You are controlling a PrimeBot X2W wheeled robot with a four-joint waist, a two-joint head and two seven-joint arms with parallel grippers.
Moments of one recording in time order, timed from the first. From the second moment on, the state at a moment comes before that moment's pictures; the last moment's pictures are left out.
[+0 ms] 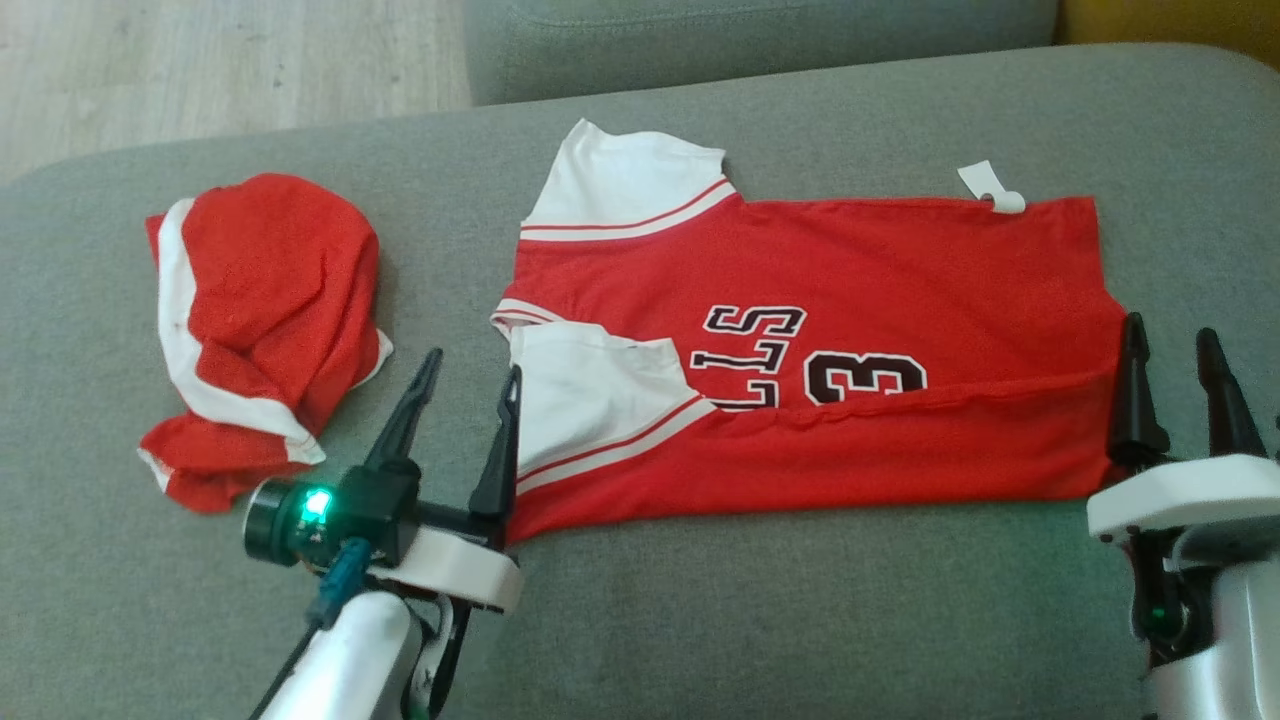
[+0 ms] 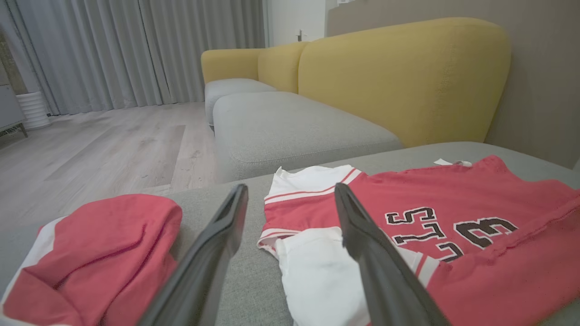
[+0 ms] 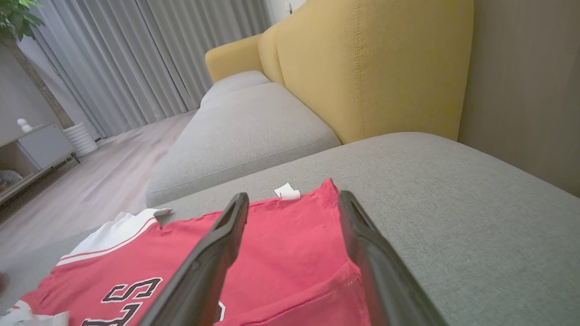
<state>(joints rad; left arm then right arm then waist) -0.26 0.20 -0.51 0.29 -0.30 0.13 -0.19 -0.16 -0.04 -0.22 0.22 0.24 0.13 -0.01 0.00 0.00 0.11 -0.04</state>
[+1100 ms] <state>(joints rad) -1.03 0.42 -0.55 0.59 -0.45 -0.12 0.32 -0.51 -0.05 0.05 0.28 0.31 0.13 -0.17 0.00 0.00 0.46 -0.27</state>
